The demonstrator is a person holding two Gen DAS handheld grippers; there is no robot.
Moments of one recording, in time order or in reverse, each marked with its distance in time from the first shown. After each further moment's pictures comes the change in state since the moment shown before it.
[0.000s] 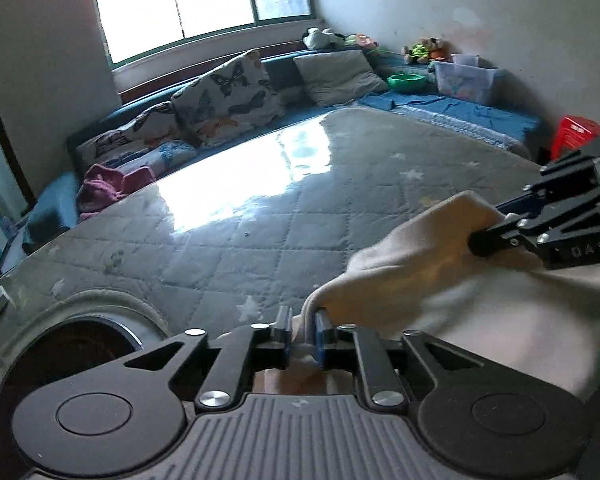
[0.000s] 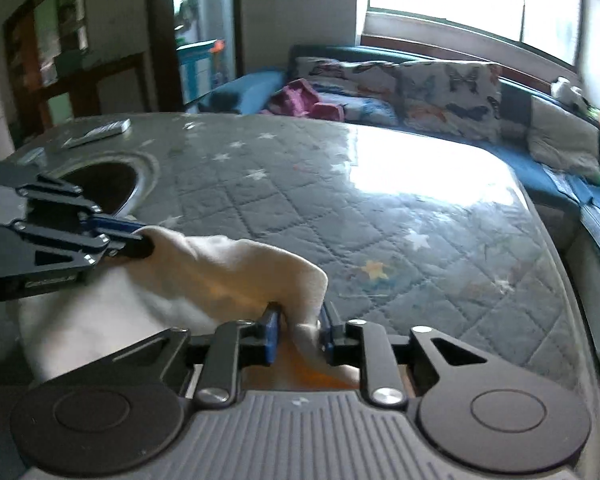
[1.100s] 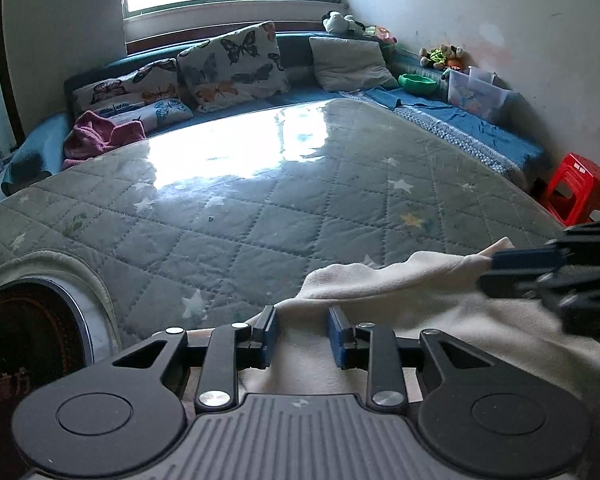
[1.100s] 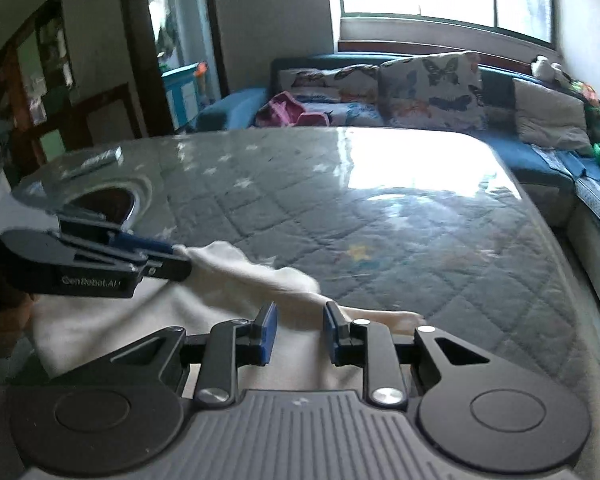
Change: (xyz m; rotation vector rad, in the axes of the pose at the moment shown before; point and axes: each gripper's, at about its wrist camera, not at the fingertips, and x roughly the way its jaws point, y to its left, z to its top) left arm 0.018 -0.007 0.019 -0.172 0.072 -0.087; right arm -0.025 -0.023 -0.020 0.109 -0.042 0.017
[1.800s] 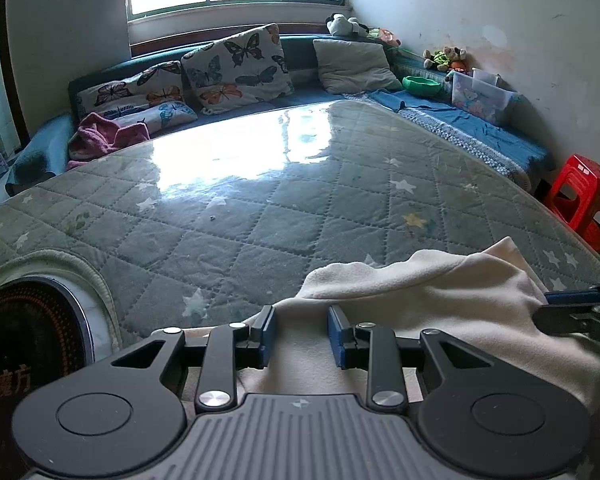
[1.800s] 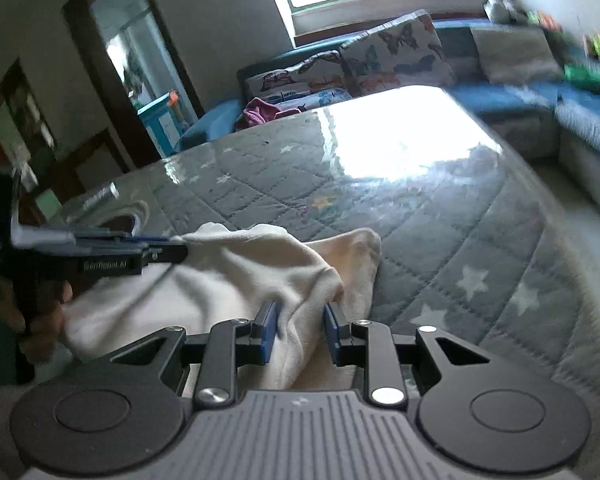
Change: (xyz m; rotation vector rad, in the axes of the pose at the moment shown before) left arm 0.001 -0.004 -0.002 -0.004 -0.006 0.015; right arm -0.027 -0.038 -0.039 0.284 0.000 0.078
